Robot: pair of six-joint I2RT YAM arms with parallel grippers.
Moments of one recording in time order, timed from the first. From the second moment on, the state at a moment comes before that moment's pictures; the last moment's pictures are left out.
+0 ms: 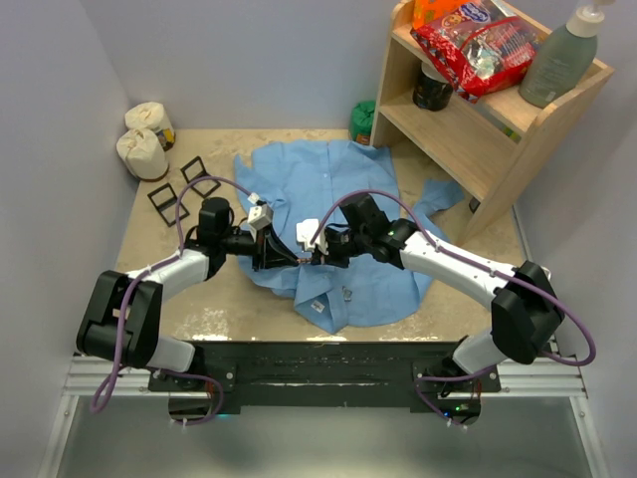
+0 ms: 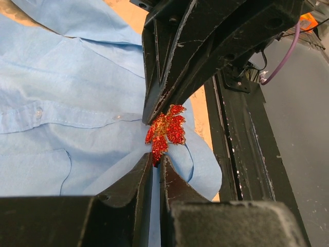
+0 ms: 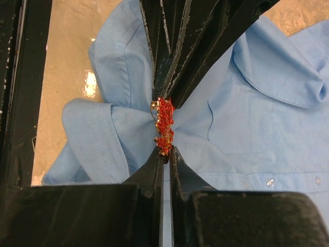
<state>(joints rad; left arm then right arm) -0.26 1.43 0.62 0.35 1.31 0.10 0.77 1.50 1.09 -0.34 -0.57 -0.69</state>
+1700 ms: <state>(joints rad) -0.21 1.38 0.77 -0.41 1.11 0.70 0.97 1.67 1.36 -0.71 0.07 -0.72</state>
